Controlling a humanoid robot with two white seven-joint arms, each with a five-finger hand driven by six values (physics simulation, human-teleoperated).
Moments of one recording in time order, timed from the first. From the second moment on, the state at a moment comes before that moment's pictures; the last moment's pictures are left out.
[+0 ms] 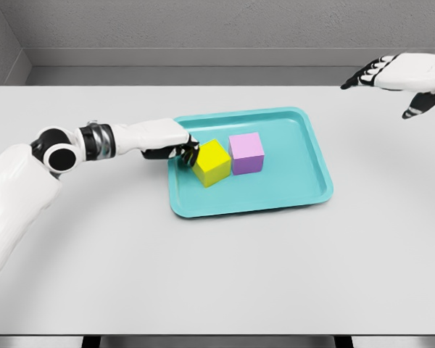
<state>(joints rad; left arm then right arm) -0.72 0.38 -0.59 -1.13 -0.44 -0.61 -0.61 -1.03 -0.92 0.85 -1.22 0.33 -0.61 0.61</state>
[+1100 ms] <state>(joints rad) -0.67 0.53 -0.65 -1.48 -0.27 -0.61 -0.61 -1.04 -0.91 0.87 -1.23 0.33 -0.61 0.61</state>
